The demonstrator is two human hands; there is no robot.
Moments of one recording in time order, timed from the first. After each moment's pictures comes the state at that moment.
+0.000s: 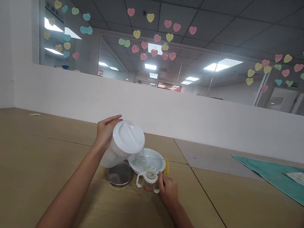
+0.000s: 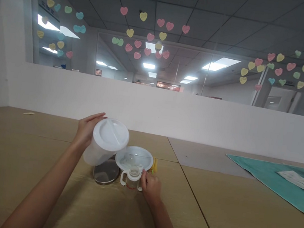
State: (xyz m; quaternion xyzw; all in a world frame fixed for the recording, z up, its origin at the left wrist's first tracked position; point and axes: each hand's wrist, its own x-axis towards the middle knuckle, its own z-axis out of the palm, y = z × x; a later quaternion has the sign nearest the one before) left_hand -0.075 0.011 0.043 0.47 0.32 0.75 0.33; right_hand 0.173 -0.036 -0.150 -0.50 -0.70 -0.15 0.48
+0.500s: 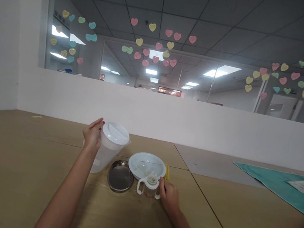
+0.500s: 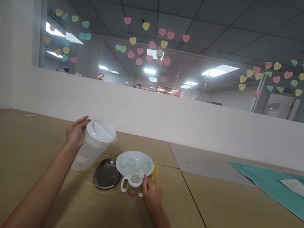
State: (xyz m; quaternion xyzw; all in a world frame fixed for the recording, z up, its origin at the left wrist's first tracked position) left_hand -0.126 0.045 0.034 0.28 0.30 0.85 0.32; right_hand 0.175 -0.033 -0.155 -0.51 -0.69 -0.15 0.49
